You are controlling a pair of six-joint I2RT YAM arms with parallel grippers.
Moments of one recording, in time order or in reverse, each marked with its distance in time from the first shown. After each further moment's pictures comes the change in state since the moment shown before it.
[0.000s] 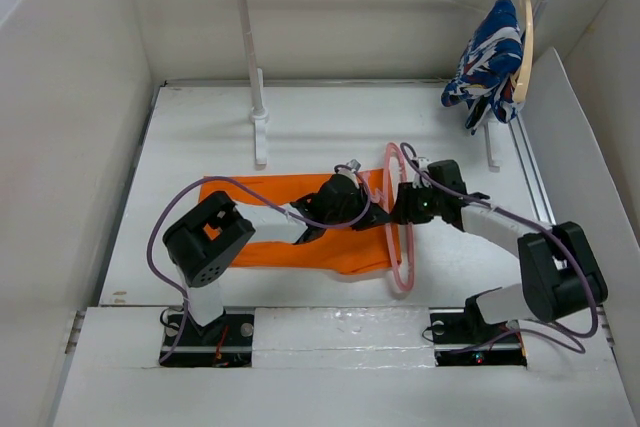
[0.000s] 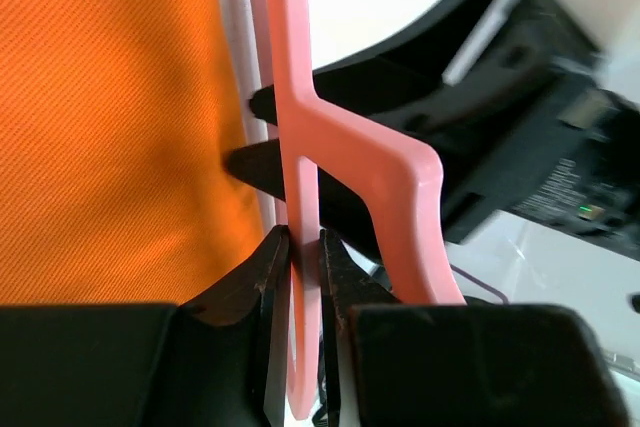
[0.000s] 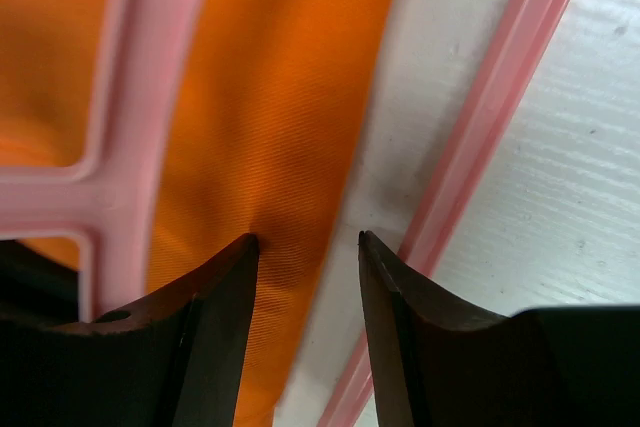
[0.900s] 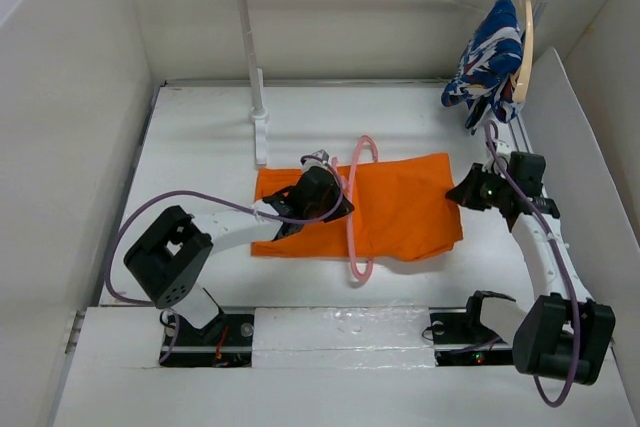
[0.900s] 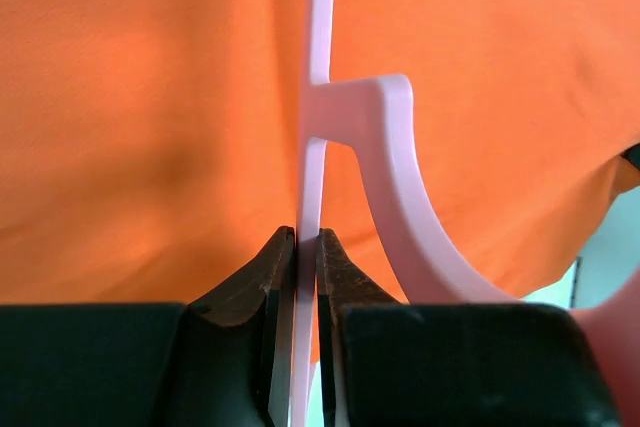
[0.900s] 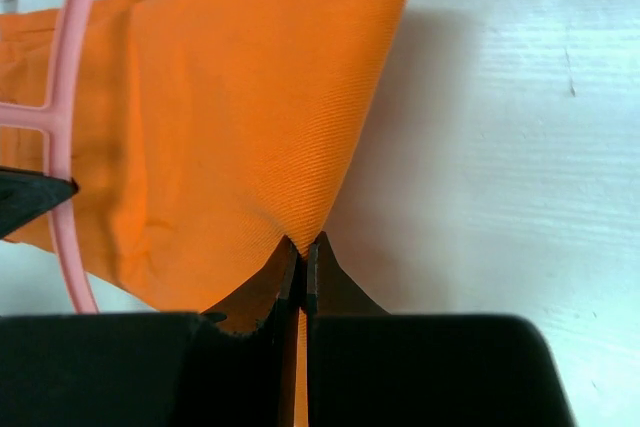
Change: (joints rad) left arm 0.087 -0.204 -0.040 -0.320 -0.242 0.180; right arm -0.471 -0.301 0.098 -0.288 -0.162 -0.091
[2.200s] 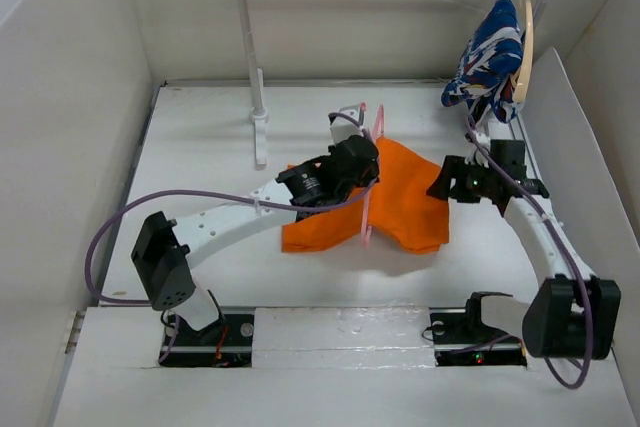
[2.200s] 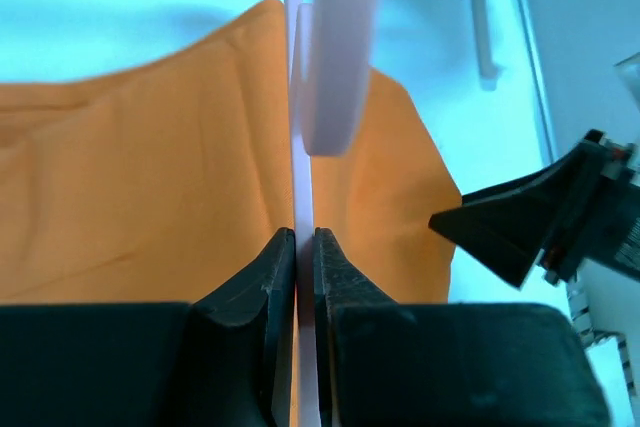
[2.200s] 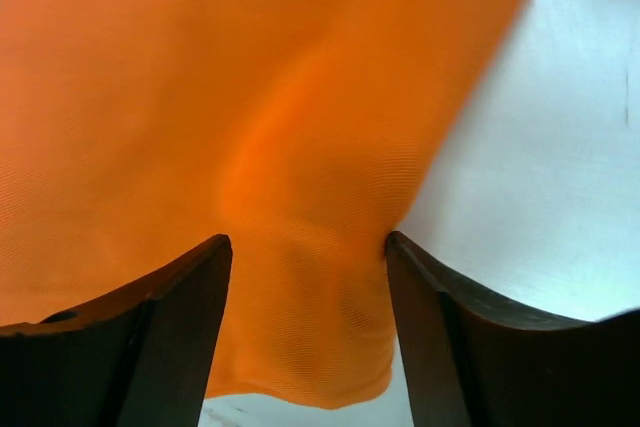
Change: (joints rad) left arm -0.195 -0.008 0.523 -0.444 -0.428 0.187; right arm 0.085 0.133 0.050 -0.058 0.055 -0.029
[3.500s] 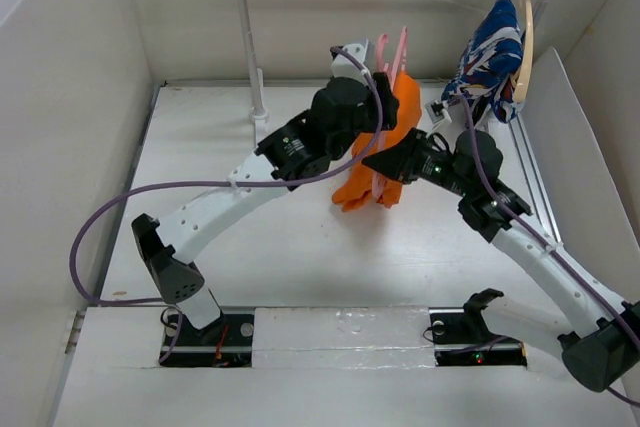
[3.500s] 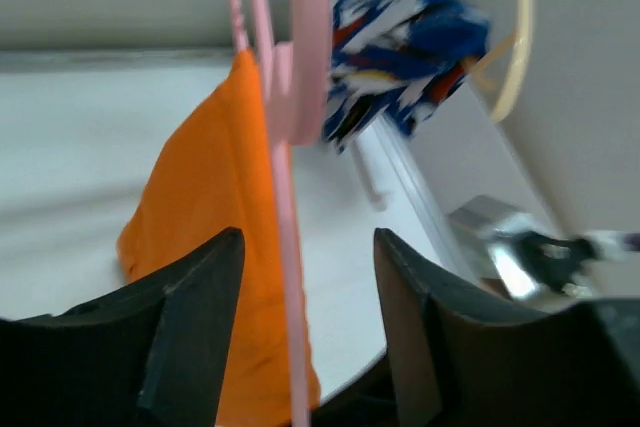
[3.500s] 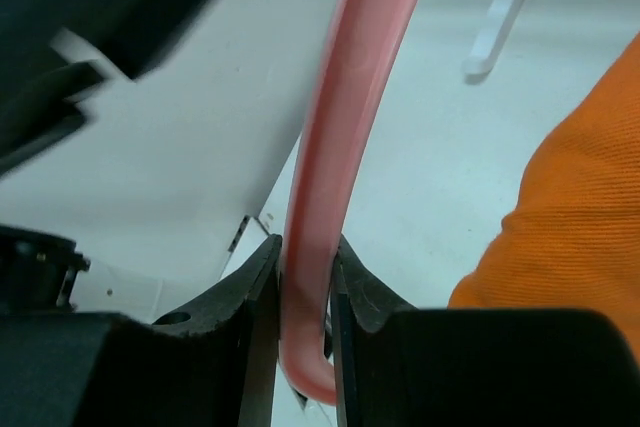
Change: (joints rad) left arm 0.045 0.057 0.439 -0.037 0.049 0.278; right arm 0.619 -0.201 0.134 0.481 0.080 0.684
